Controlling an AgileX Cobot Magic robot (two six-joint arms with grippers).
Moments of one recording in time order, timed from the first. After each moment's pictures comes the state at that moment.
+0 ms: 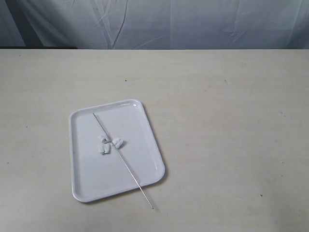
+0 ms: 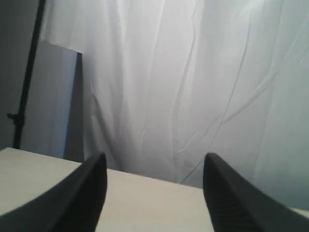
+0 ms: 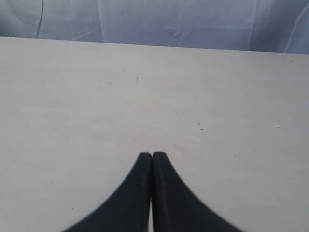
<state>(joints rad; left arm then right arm) 0.09 0.00 0.00 0.22 -0.10 -0.46 0.10 0.19 0.00 -0.05 0.22 0.04</state>
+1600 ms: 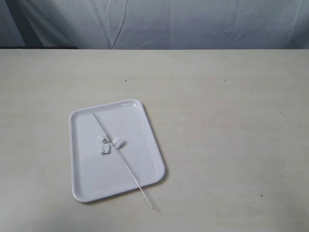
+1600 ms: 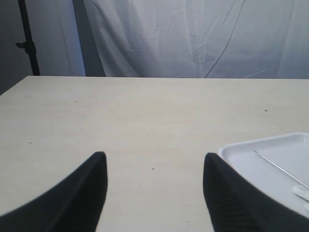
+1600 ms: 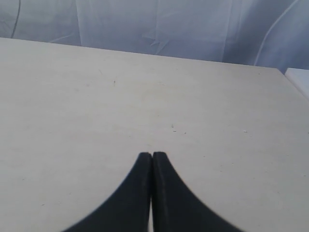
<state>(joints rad) 0.03 0.00 0.00 0.00 0.26 -0.01 0.03 0.01 0.00 -0.05 0.36 -0.04</state>
